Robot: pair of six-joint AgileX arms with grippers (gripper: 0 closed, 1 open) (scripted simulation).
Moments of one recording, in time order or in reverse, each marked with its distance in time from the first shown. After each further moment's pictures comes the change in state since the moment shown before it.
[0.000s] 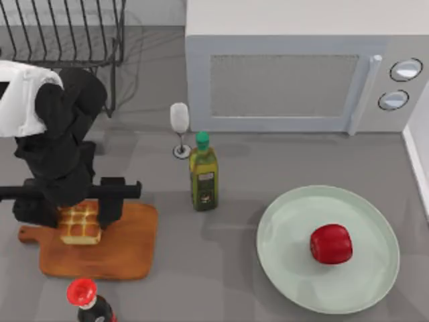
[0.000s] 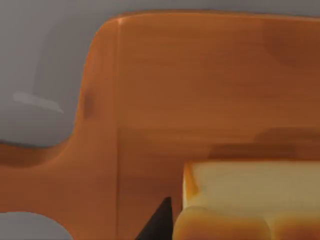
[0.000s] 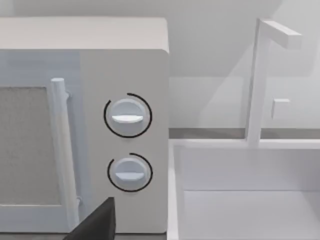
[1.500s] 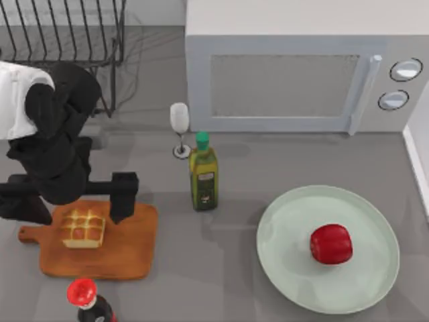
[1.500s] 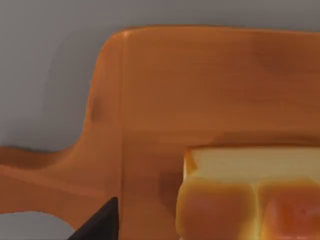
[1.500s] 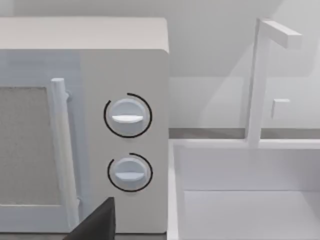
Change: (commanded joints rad) left arm 0.011 -0.056 -0.022 0.026 -0.001 0.009; right arm 0.000 0.000 0.000 0.000 0.000 0.000
